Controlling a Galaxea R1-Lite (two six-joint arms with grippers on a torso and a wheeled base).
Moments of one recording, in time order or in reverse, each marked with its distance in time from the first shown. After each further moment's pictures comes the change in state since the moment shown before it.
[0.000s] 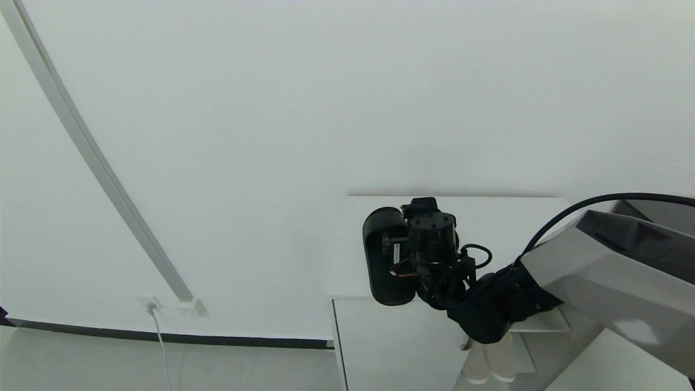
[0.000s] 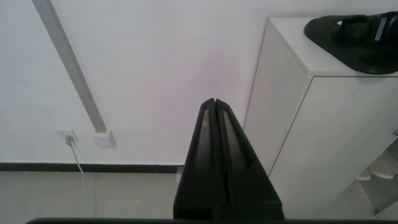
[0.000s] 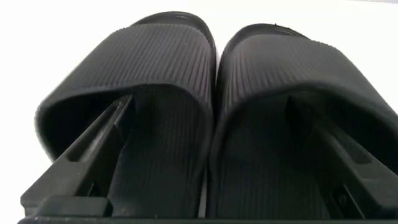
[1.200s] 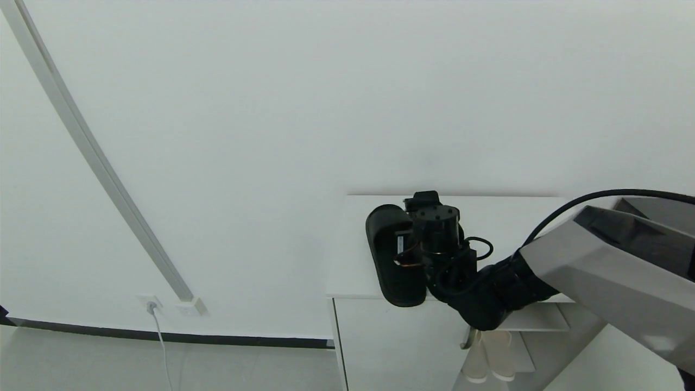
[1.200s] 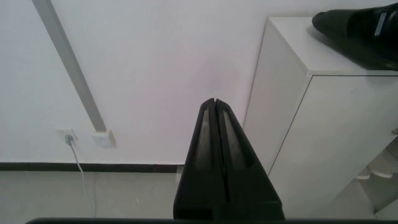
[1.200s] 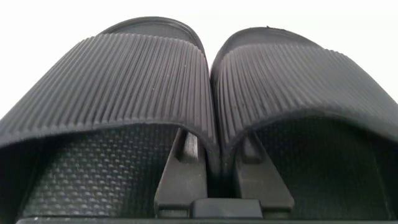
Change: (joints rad) left arm -0.001 0.000 0.001 0.000 0.001 0.000; right arm -0.031 0.005 -0.039 0.007 0.024 -0.040
